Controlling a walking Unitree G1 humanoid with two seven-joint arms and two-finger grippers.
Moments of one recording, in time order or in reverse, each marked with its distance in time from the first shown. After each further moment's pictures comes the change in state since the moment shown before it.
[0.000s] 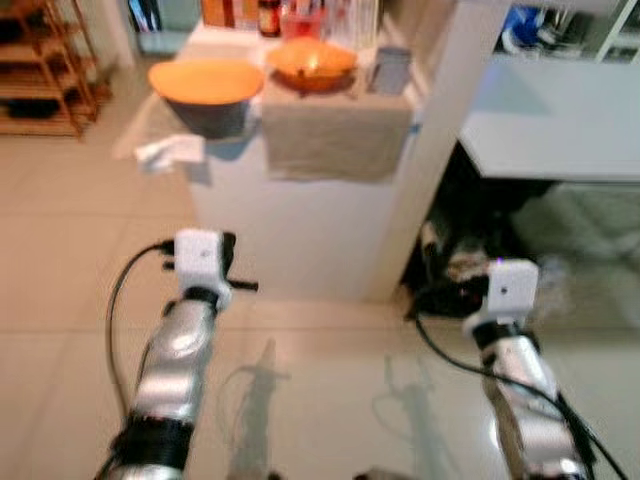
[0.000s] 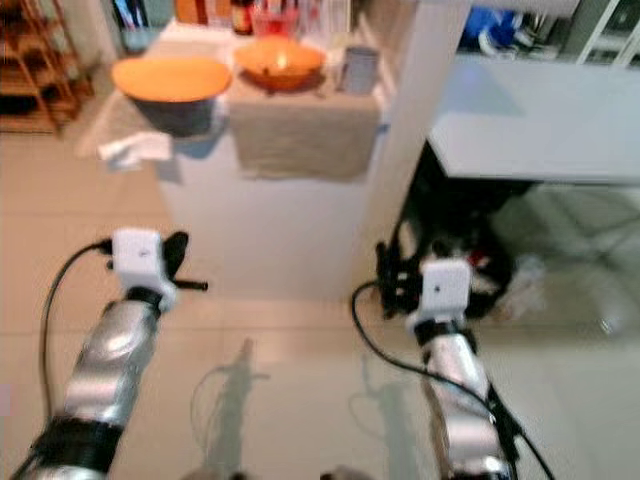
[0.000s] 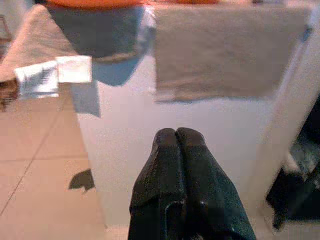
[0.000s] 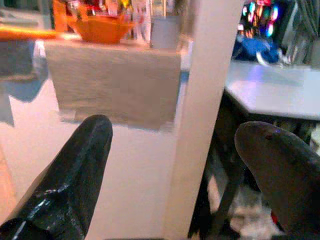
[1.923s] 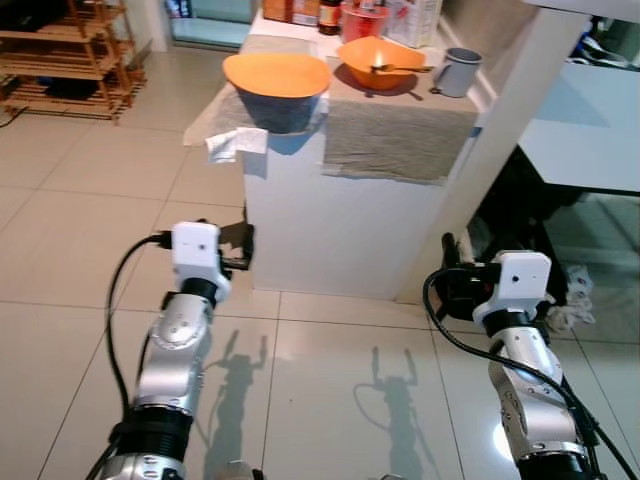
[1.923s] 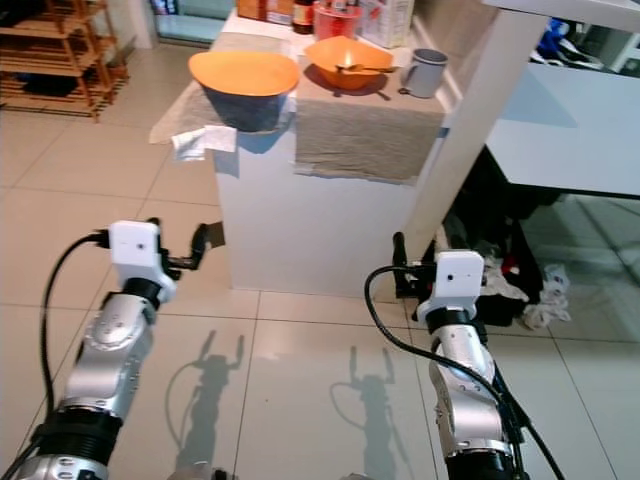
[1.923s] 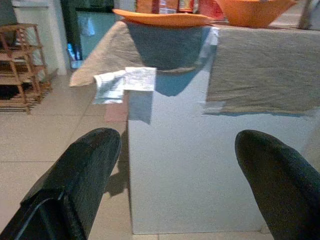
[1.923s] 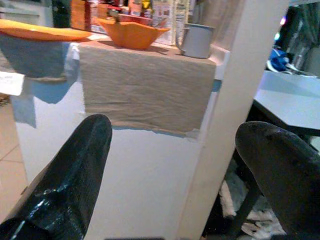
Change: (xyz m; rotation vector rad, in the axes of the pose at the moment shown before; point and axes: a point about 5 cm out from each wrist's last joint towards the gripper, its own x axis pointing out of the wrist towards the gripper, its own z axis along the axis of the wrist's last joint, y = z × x) left arm 0.003 0.011 0.008 -0.004 -0.075 0.019; right arm 0.016 -0.007 0.006 -0.007 -0.039 -0.054
